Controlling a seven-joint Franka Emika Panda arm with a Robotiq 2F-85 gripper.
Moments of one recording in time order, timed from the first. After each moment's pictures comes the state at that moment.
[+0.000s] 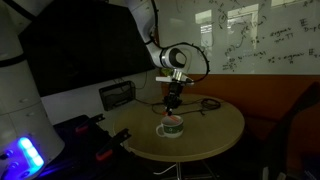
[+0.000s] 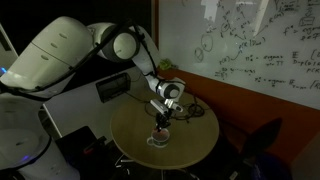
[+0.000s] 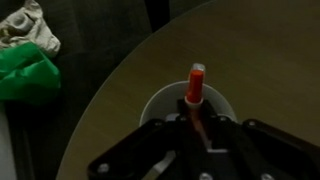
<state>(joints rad) -0.03 0.83 -0.03 -1.76 0.05 2.10 0.15</state>
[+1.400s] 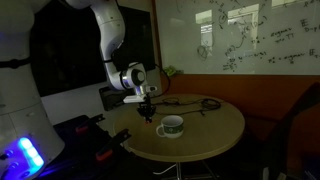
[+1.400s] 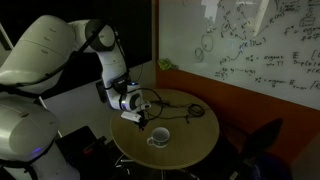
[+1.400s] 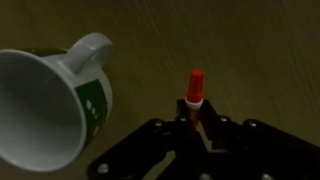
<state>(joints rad) 0.44 0.84 -0.16 -2.17 -0.17 2.96 0.20</state>
